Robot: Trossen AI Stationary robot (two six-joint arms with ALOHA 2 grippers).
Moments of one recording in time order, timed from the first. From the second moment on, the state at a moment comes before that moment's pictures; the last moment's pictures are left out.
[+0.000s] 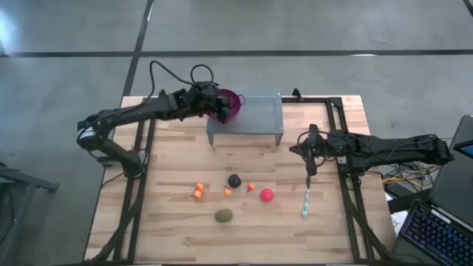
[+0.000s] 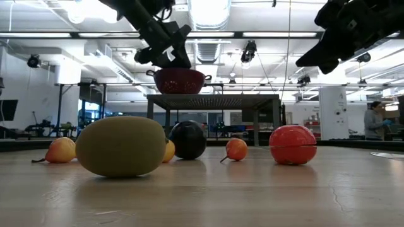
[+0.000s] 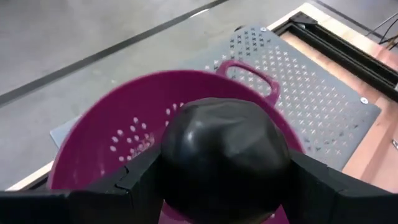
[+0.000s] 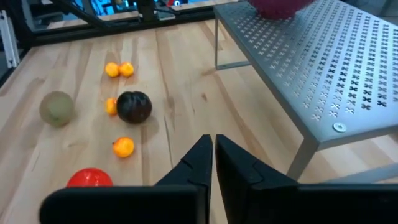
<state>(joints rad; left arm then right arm) 0.42 1.44 1.25 -0.40 -0.24 -0.34 -0.06 0.62 0.41 -0.20 0.10 0.16</state>
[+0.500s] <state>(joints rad) 0.41 1.46 1.29 -0.45 -0.27 -0.30 -0.06 0.63 0.41 -0.20 0.10 0.16</state>
